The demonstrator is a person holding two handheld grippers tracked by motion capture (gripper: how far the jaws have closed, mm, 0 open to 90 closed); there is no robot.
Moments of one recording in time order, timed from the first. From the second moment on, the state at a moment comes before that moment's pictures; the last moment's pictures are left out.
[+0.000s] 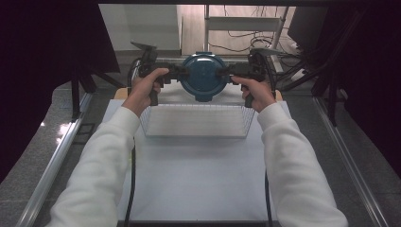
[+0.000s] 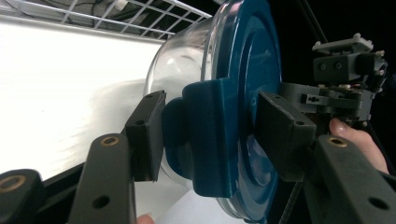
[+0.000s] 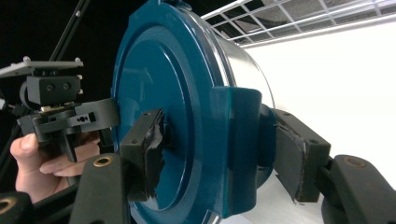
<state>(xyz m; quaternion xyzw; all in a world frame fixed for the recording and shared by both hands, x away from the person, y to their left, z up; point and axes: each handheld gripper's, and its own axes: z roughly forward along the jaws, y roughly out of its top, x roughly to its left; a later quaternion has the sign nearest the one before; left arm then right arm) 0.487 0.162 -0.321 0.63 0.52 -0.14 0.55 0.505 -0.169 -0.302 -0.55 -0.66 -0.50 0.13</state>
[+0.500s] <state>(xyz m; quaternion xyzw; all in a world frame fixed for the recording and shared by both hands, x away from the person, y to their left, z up) 0.504 0.162 -0.337 0.61 0.55 -0.17 0.55 0.520 -0.166 -0.313 -0.59 -0.63 -0.48 0.15</state>
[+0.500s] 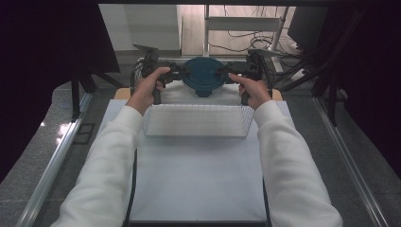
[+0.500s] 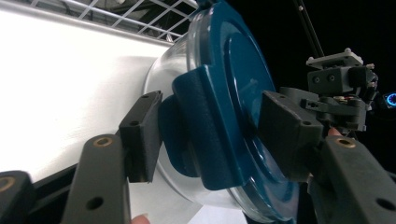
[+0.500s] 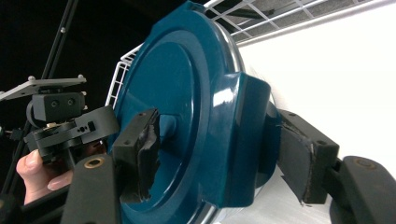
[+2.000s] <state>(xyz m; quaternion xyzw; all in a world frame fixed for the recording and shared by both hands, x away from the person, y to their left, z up) 0.312 0.152 -0.356 0.74 0.41 0.05 0.53 0.356 -0.222 -0.330 -0.41 -0.76 -0.51 -0.04</state>
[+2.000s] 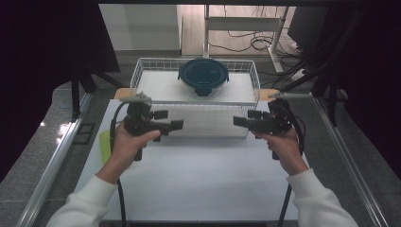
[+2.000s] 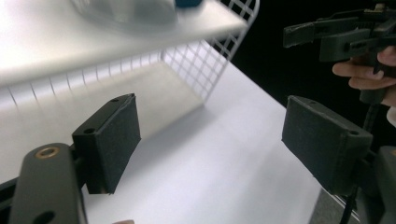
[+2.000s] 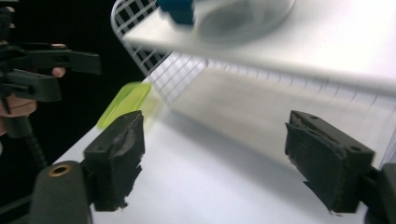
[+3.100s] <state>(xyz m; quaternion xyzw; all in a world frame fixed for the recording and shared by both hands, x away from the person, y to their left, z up) 0.241 0.127 -0.462 0.81 0.42 0.07 0.41 0.277 -0.235 -0.448 -0.39 -0.81 -0.43 -0.06</state>
